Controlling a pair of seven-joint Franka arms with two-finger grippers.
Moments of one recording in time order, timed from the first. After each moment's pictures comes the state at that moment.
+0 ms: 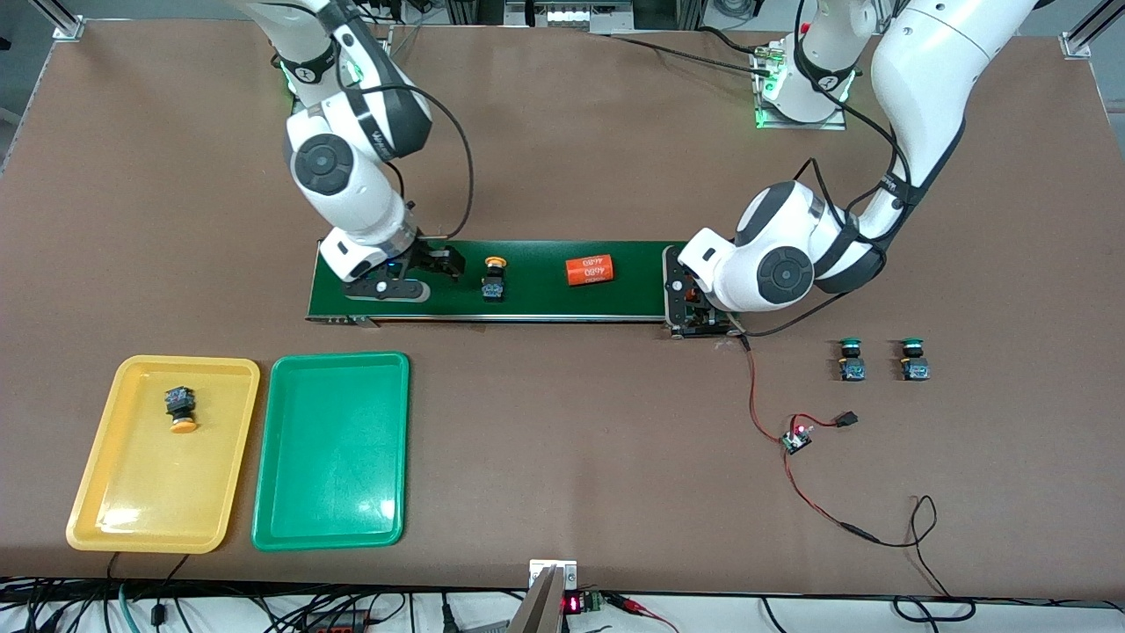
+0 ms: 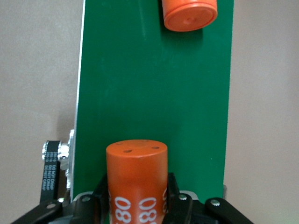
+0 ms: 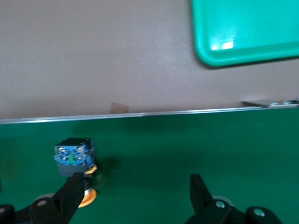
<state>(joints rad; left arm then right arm) 0.15 0.58 -0.64 -1.88 0.08 2.13 0.96 0.37 0.28 0.16 -2.06 0.05 2.38 0.56</state>
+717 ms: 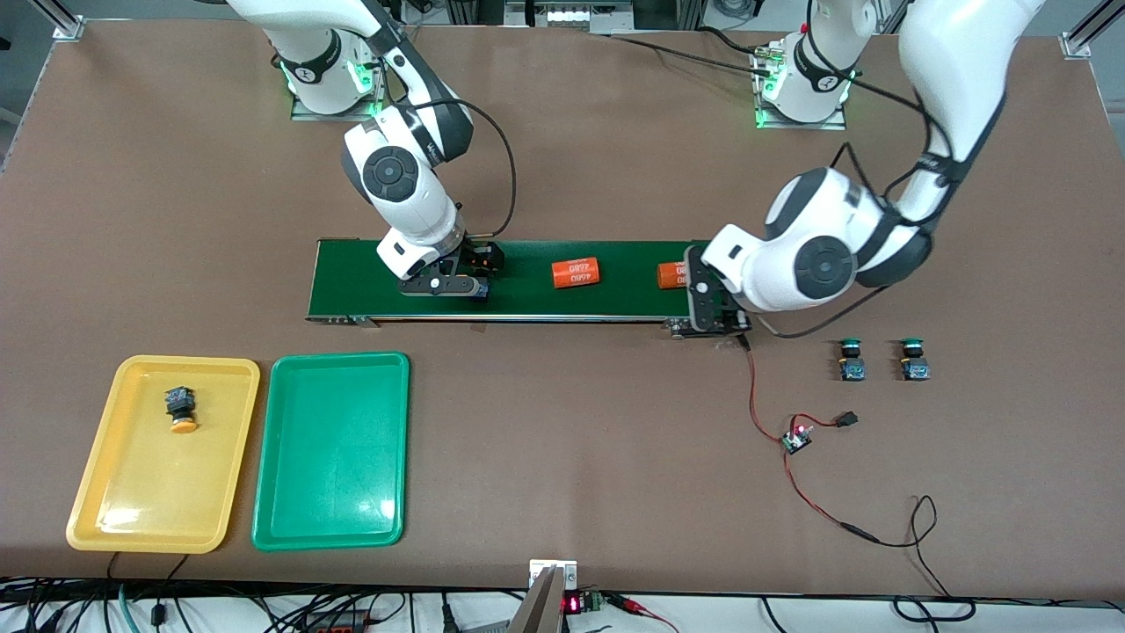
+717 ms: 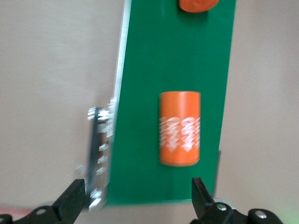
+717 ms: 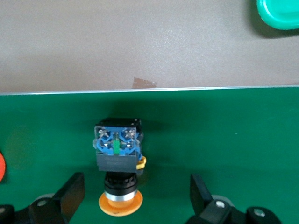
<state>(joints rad) 0.21 0.49 -0.64 -1.79 0.08 1.99 0.94 0.45 0.37 0.16 -2.07 0.05 2.46 0.59</state>
